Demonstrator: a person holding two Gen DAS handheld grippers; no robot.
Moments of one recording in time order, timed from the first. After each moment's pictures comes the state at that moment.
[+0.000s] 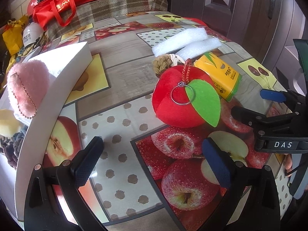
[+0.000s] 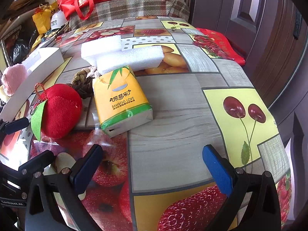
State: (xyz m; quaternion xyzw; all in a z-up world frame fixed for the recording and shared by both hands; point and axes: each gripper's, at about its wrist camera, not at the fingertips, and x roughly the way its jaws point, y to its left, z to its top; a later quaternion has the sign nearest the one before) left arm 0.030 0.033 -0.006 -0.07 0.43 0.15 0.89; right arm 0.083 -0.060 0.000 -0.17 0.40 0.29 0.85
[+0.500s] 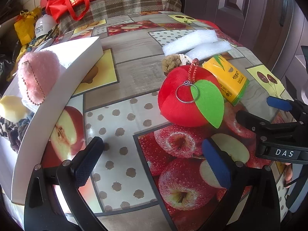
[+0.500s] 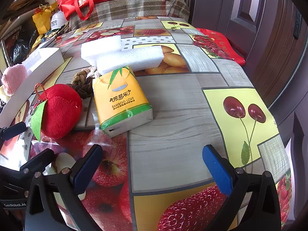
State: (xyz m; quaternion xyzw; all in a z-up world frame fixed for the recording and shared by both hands) left arm 0.026 0.029 -0.006 -0.09 0.43 0.19 0.88; right arm 0.084 -0.060 0.000 -0.17 0.40 0.29 0.85
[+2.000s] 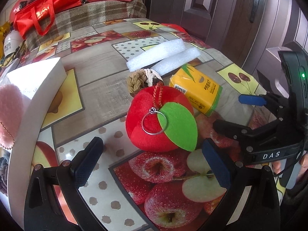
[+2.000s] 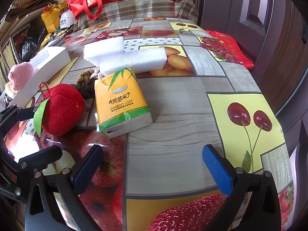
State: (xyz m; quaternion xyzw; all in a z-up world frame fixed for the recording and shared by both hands) left arm 0.055 0.034 0.002 -0.09 0.41 0.06 0.91; right arm 0.090 -0.064 -0.002 -0.17 0.39 0.33 0.84
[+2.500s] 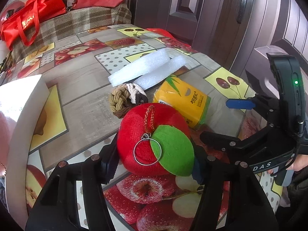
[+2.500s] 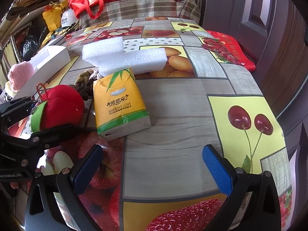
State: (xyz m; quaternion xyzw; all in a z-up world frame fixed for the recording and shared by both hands) left arm 0.068 0.029 0.009 -0.07 0.39 0.01 0.92; right arm 0.095 -0.062 -0.001 -0.18 0.39 0.34 0.84
